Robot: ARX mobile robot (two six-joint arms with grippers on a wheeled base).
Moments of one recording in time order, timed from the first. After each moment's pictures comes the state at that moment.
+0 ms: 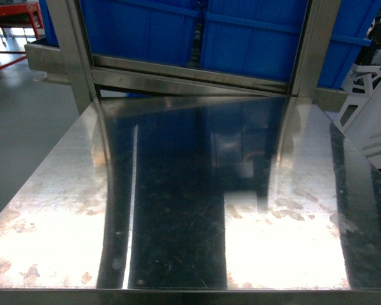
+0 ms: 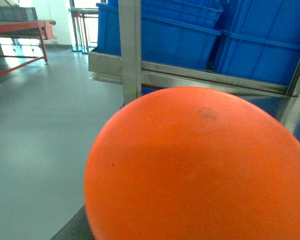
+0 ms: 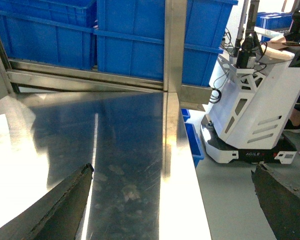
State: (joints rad) left arm 0.00 0.01 0.01 -0.01 0.00 -0.02; right arm 0.00 0.00 0.01 -0.01 0.00 0.00
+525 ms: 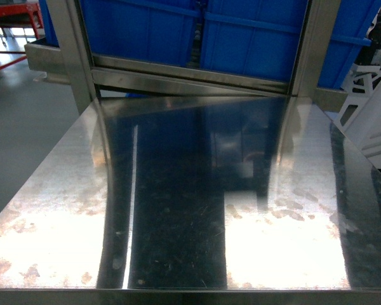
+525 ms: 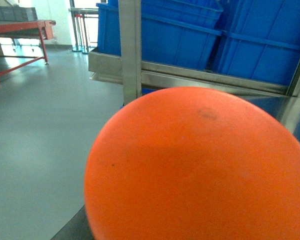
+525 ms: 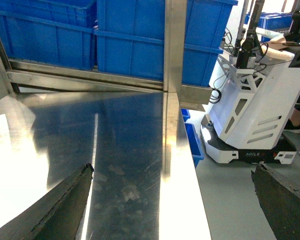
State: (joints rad) left arm 0.00 0.01 0.01 -0.01 0.00 -0.02; right arm 0.00 0.00 0.01 -0.01 0.00 0.00
